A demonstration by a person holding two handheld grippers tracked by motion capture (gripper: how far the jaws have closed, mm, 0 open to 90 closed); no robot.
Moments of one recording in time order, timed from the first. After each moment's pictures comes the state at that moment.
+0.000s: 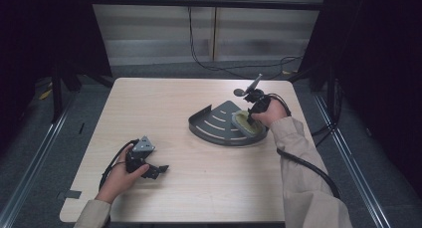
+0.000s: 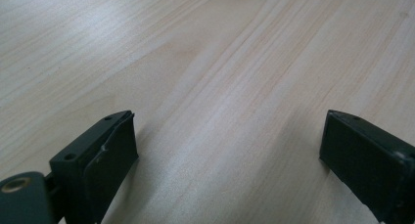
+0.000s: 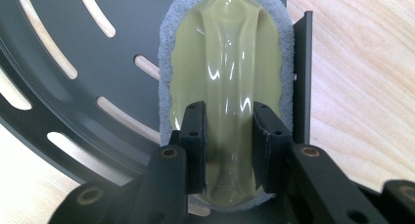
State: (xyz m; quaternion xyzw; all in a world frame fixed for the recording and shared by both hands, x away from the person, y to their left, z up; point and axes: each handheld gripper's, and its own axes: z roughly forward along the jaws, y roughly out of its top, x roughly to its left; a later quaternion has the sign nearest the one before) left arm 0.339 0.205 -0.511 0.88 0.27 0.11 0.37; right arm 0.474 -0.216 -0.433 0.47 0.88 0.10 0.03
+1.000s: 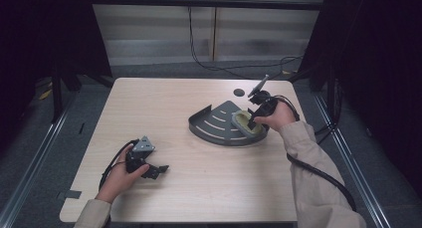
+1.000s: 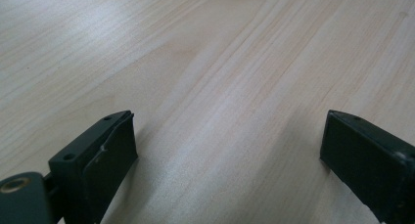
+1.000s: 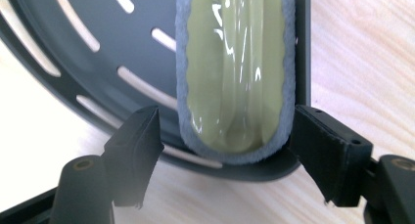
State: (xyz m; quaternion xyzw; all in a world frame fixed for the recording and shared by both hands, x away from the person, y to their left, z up) left arm 0.339 0.205 -0.510 0.88 0.27 0.10 0.38; right arm 0.447 -0.225 -0.414 0.48 0.87 0.10 0.04
